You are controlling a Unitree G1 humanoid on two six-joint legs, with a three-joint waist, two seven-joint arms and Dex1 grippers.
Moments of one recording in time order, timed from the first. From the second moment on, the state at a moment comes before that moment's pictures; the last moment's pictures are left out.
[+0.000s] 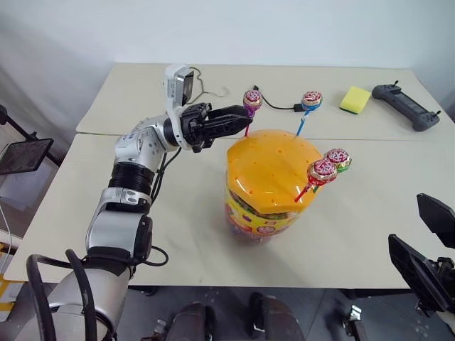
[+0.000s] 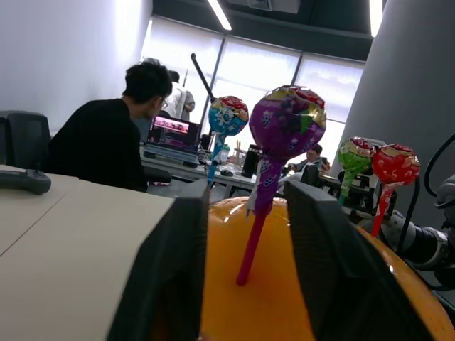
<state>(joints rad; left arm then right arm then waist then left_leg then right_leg) -1.18 0.31 0.06 0.76 -0.61 0.48 -1.48 0.59 -0.41 -0.64 -0.83 1.14 0.02 0.87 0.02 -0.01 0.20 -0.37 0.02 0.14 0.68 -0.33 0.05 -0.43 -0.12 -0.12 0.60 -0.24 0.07</state>
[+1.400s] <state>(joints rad) -0.16 1.04 0.35 0.00 -0.51 1.09 -0.84 0.13 -0.77 -0.44 -0.41 0.97 0.16 1.47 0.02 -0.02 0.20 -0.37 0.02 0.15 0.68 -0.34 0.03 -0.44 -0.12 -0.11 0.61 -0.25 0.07</state>
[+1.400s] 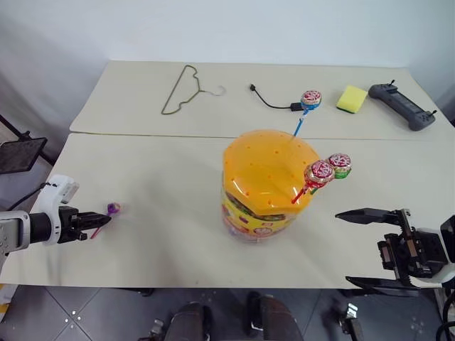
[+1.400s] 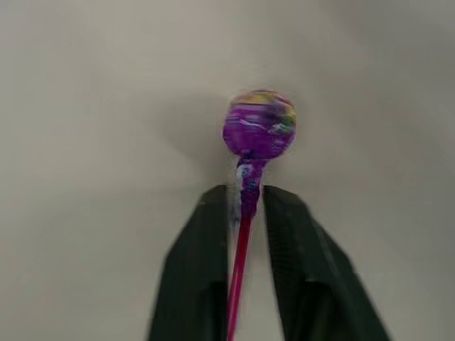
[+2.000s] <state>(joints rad) -0.39 0.75 0.48 -0.12 -1.00 0.73 -1.24 0.07 -0.70 -0.52 -0.40 0.98 0.29 1.07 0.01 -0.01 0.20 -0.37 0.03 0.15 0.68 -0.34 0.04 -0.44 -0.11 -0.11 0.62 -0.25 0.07</state>
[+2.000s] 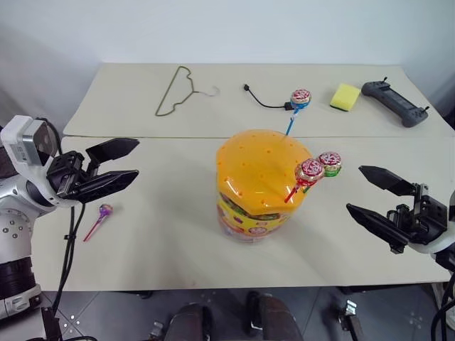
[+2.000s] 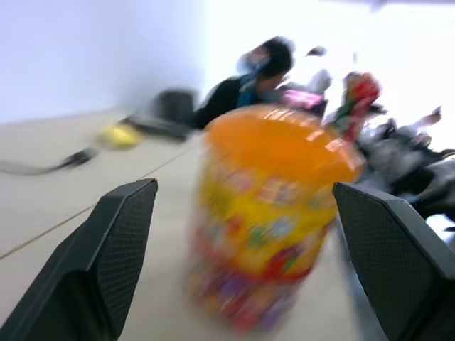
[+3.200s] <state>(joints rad) -0.33 0.65 0.35 -0.21 -1.04 0.71 -1.19 -0.22 -0.79 -0.33 -0.40 0.94 0.42 1.12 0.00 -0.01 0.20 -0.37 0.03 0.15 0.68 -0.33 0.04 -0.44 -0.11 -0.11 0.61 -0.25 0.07</state>
